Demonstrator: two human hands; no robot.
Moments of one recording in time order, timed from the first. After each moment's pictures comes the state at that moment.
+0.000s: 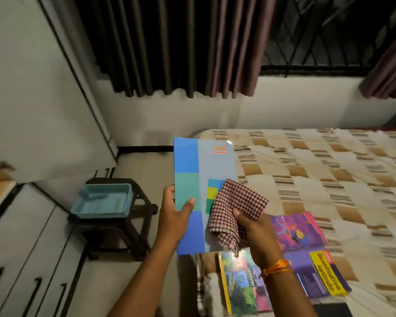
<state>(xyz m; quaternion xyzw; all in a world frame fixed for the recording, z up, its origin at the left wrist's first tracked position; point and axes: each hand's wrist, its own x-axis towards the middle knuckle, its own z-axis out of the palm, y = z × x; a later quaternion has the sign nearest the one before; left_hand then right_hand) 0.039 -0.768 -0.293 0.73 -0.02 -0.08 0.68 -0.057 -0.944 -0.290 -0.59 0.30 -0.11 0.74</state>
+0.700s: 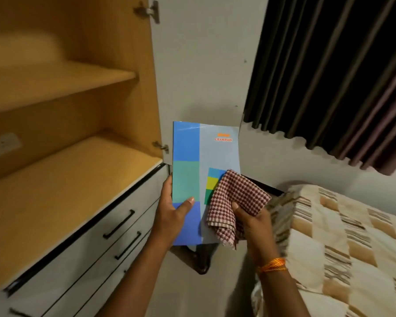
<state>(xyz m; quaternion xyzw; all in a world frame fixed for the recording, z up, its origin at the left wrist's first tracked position) -0.019 -0.492 -0.210 0.70 0.08 0.19 0.68 0.005 -0.686 -0.200 -0.66 0.01 0.01 0.76</state>
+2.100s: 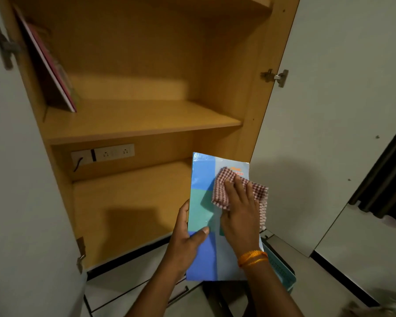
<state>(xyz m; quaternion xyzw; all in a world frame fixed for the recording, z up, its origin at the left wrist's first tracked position) -0.059 -0.341 -0.201 0.61 0.15 0.31 0.71 0.063 -0.432 -0.159 -0.85 -0.37 -0.20 0.32</state>
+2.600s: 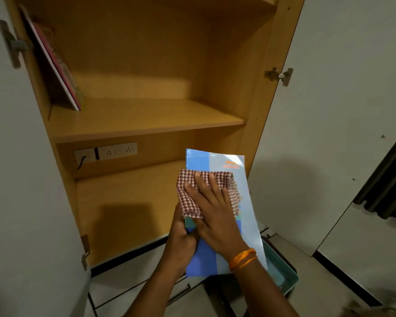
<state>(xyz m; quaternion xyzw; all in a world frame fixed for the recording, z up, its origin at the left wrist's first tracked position) -0.065 -0.333 -0.200 0.61 0.14 0.37 0.69 0.029 -0.404 -0.154 -0.74 -0.58 -0.16 0.30</state>
